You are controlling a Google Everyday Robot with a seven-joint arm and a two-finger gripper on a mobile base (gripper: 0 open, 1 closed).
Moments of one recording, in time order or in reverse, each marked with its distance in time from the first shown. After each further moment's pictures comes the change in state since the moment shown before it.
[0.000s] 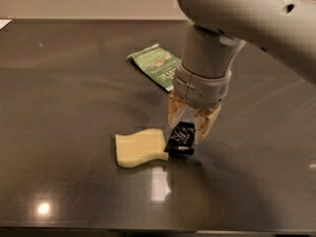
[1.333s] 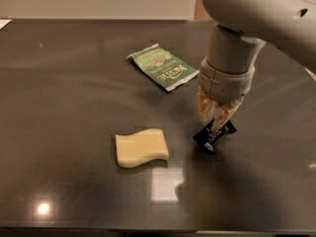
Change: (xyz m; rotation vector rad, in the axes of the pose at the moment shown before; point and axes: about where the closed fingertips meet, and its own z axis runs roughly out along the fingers) arm 0.060 0.030 0.003 -0.046 0.067 0.117
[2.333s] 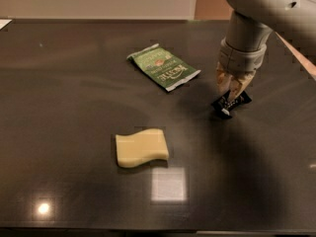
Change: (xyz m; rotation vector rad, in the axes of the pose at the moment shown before) arm 0.124 -0.035 0.004 0.060 0.118 0.043
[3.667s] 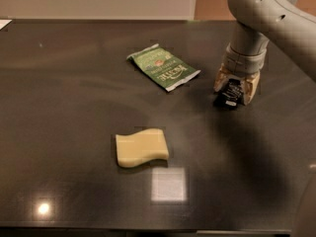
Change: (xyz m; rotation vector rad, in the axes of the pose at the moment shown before) arm 0.047 -0.004 0.042 -0.034 -0.002 -0.170
